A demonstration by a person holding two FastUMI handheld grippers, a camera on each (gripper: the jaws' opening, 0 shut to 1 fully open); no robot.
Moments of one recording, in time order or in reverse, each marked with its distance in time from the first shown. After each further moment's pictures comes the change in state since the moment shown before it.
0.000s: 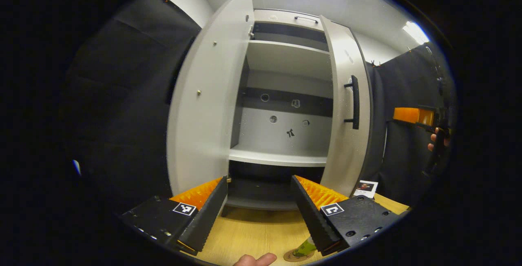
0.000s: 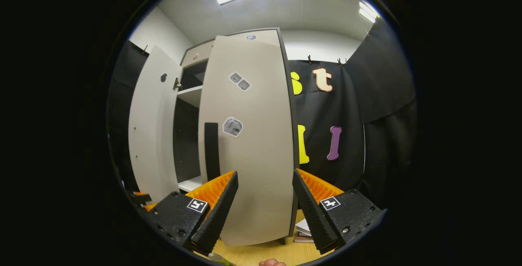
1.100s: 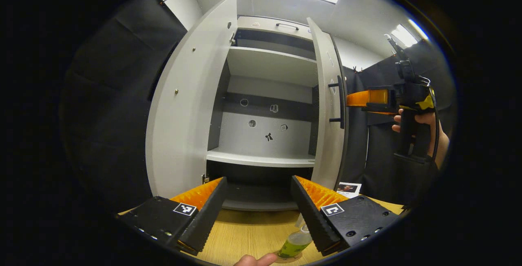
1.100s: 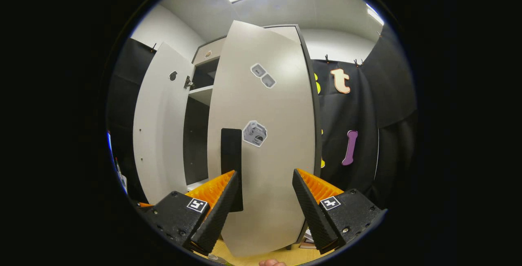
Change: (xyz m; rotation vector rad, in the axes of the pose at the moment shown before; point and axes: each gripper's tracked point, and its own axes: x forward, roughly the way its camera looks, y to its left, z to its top) left arm -0.009 -0.066 -0.014 -0.004 -0.039 -0.198; right arm 0.044 0.033 0.032 -0.055 0.021 0.087
